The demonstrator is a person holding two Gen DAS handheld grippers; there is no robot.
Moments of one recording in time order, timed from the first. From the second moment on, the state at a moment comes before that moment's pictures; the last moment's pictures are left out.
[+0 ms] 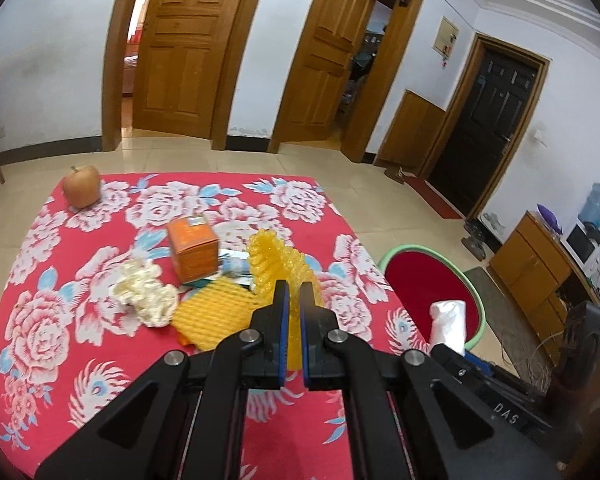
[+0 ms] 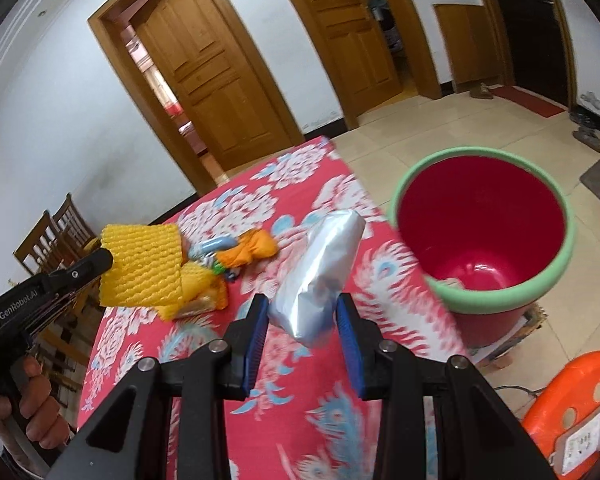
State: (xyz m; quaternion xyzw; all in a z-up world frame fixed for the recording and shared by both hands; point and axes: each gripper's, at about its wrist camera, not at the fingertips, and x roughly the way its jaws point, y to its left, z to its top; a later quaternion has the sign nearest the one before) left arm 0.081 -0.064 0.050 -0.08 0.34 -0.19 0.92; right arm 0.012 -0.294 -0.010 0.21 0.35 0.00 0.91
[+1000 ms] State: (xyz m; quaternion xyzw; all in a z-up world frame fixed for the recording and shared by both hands) left arm 0.135 -0.240 0.021 0.00 0.38 -0.31 0.87; right arm -0.003 -0.431 -0.038 0.30 0.32 -0.12 0.89
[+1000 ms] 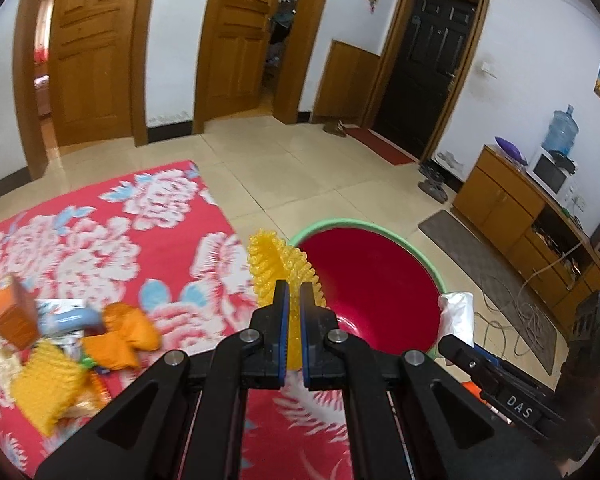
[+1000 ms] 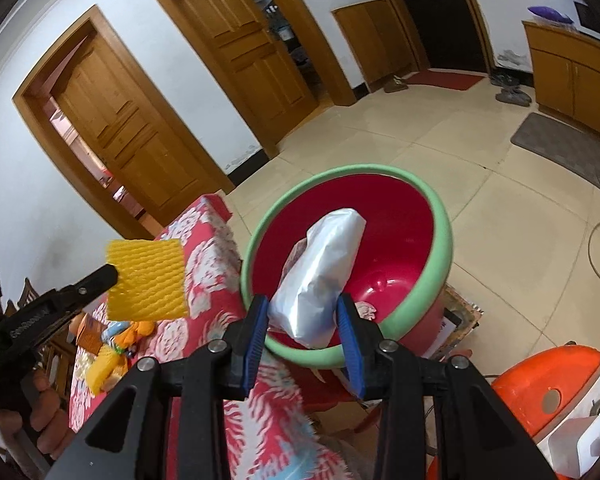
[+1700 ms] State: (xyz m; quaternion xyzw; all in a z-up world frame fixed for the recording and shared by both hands) left arm 0.145 -0.279 -0.023 0.03 0.42 -0.32 0.85; right arm 0.000 -0.448 -0.050 0.33 0.33 -0.13 0.88
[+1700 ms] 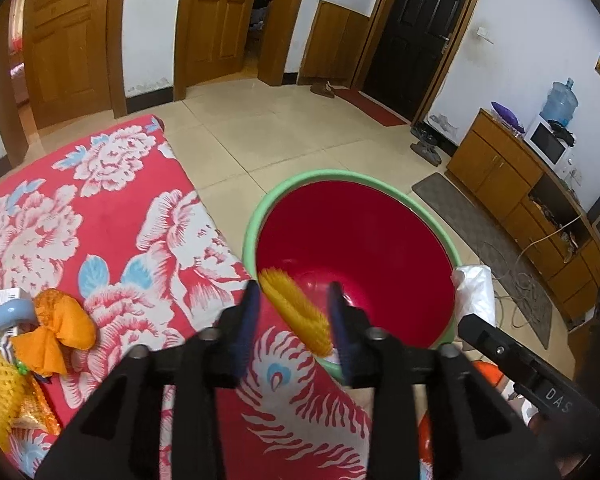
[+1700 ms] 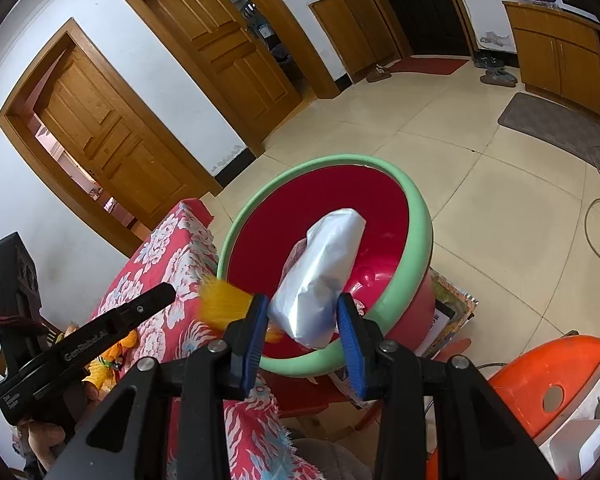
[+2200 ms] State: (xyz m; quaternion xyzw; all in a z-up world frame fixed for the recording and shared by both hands) left arm 0.140 -0.246 -0.012 0.03 0.43 -0.26 0.86; right arm 0.021 -0.447 -0.053 0.32 0.33 -0.12 0.88
